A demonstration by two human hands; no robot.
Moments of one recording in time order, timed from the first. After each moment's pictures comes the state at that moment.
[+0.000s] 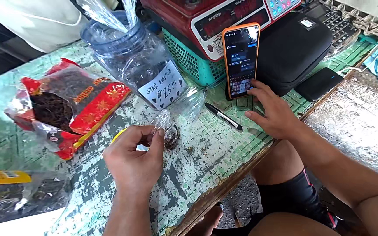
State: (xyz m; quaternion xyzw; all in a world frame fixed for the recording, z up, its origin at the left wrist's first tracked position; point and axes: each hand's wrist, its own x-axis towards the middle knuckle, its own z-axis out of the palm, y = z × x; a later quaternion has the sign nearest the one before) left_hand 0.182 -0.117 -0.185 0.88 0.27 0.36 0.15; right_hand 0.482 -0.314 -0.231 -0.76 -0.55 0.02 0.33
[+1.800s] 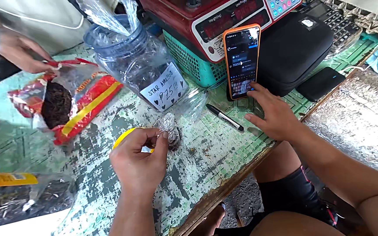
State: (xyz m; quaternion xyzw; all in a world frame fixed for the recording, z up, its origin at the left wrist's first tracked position) left_hand 0.182 -0.117 -0.186 0.89 0.27 0.35 0.15; right_hand 0.479 -0.312 -0.236 -0.78 -0.56 0.00 0.29
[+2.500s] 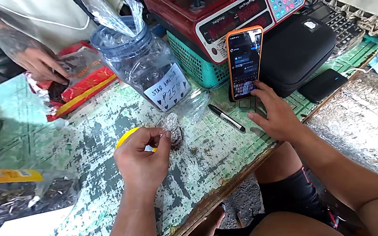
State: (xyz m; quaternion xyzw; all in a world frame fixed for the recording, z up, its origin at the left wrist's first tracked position) left_hand 0.183 -0.117 -0.186 0.89 0.26 0.35 0.15; right_hand 0.480 -0.311 -0.234 -0.77 -0.55 0.01 0.32
